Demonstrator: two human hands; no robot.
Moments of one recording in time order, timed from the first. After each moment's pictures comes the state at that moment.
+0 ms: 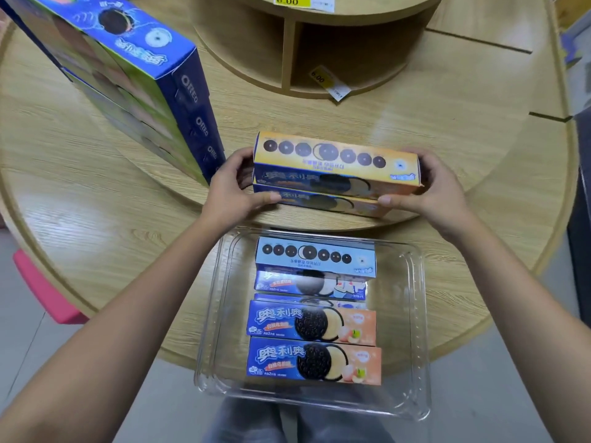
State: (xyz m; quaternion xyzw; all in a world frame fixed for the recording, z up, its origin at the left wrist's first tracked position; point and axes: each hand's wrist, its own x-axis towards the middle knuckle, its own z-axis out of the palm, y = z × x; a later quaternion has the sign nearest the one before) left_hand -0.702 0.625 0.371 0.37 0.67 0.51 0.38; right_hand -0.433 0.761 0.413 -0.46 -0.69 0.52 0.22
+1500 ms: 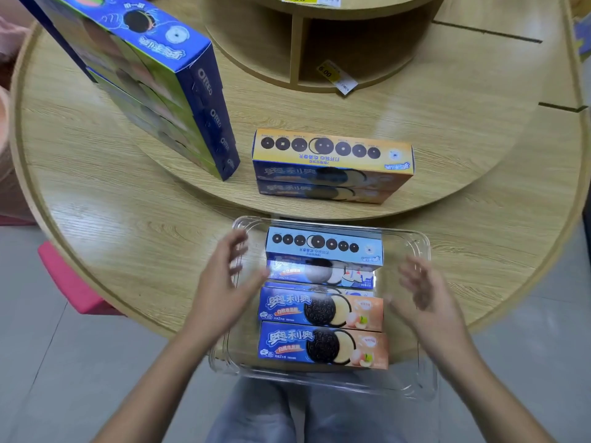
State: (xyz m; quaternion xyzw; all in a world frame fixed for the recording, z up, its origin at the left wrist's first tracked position) left_hand -0.642 0.486 0.390 0.30 0.77 0.40 0.39; right_hand -0.386 0.592 0.410 -0.60 -0.56 0.54 0.17
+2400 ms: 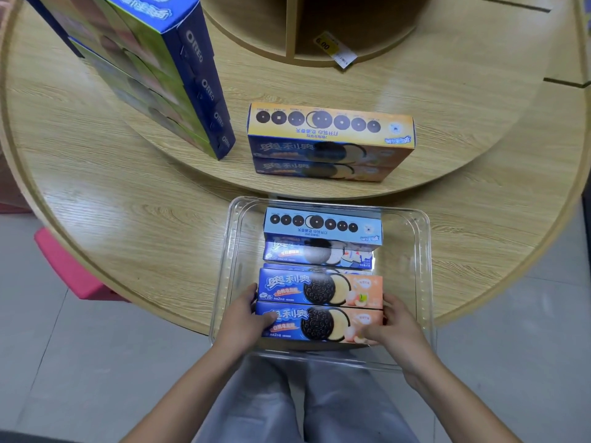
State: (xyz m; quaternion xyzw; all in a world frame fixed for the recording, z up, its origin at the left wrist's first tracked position) left_hand -0.596 0.443 0.338 0.14 0.78 0.26 0.55; right_hand -0.379 0.539 0.360 -0.67 -0.42 0.61 0.04
